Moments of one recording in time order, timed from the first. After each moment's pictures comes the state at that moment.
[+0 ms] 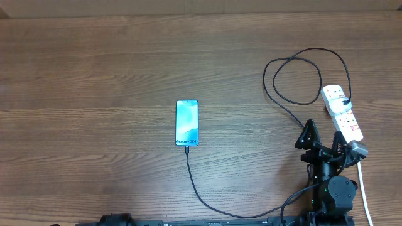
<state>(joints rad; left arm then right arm) 0.03 0.02 1.25 -1.57 -0.53 -0.78 -0.03 0.02 0.04 -0.08 0.17 0.46</state>
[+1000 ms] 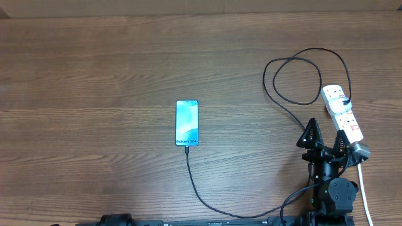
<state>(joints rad) 0.03 0.02 1.25 -1.57 -0.53 -0.78 -0.04 0.01 0.02 -0.01 0.17 0.46</state>
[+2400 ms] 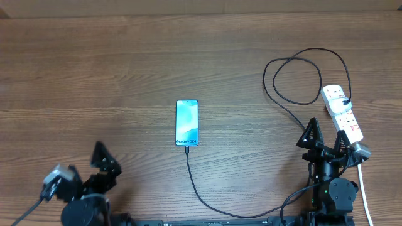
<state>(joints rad) 0.08 0.02 0.47 -0.71 -0.25 -0.62 -0.04 0.01 0.02 -0.01 0.18 0.46</state>
